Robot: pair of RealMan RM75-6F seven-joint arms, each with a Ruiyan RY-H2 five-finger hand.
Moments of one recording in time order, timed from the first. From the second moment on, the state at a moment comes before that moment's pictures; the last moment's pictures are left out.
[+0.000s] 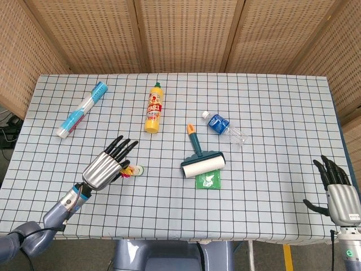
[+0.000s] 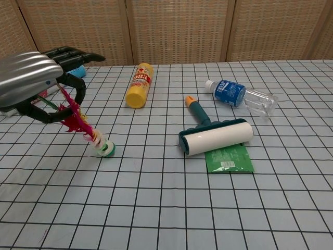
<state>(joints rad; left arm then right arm) -0.60 -1.43 -0.01 -1.38 1.71 1.26 0.25 0.08 -1.15 0.08 -1.53 -1.50 1.49 0.09</state>
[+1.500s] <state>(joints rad) -0.55 -1.28 -0.08 -1.60 1.58 1.27 0.39 0.08 -1.16 0.07 -1.53 -1.52 1.50 0.09</state>
